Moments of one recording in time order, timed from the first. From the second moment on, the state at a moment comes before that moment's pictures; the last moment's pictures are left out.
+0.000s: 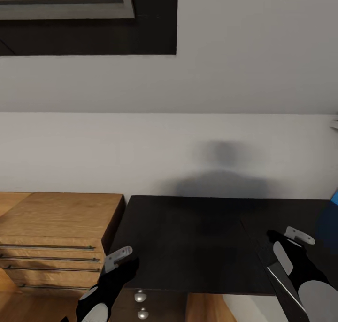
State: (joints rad) left arm -0.19 0.25 -0.67 -1.62 1.07 0.19 0.88; right arm -0.63 -0.24 -0.21 -0.63 -0.34 0.20 -0.38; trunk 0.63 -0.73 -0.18
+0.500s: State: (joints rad) left arm -0.19 0.25 -0.63 -1.62 1.07 0.19 0.88; right arm -0.63 -0.24 -0.21 -0.63 -0.37 0.20 -0.38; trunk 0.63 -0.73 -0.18
